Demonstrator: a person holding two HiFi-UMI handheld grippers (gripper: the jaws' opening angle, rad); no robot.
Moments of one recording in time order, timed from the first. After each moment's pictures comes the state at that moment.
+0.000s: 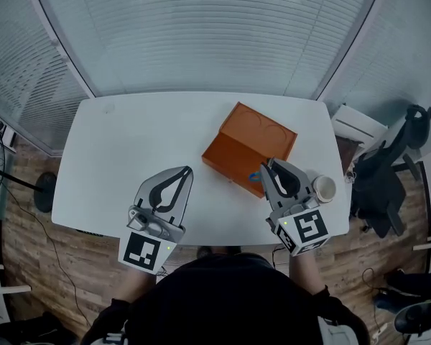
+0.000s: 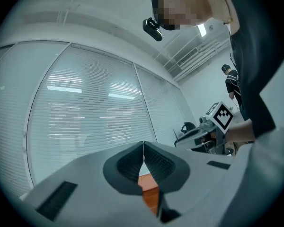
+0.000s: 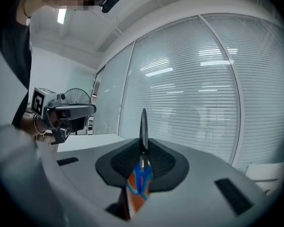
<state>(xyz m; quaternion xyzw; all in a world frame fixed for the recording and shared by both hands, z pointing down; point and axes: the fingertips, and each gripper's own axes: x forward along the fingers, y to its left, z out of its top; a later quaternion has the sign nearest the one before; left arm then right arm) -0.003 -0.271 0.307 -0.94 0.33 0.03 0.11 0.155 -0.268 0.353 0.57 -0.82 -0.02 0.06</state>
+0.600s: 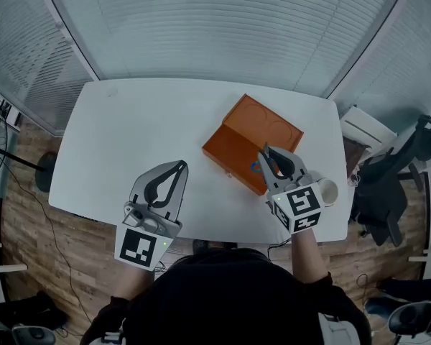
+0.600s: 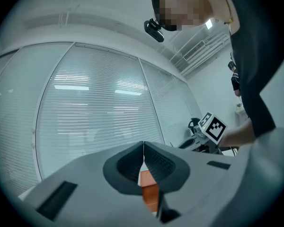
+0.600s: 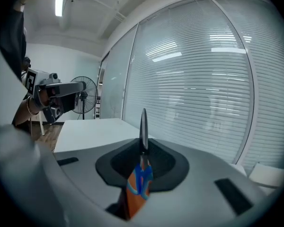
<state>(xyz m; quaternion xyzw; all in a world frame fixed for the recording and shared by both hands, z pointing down) -0.003 -0.276 0.318 -0.92 0.37 0.01 0.10 0.172 -0.313 0.417 0.53 -0.84 0.02 0.14</state>
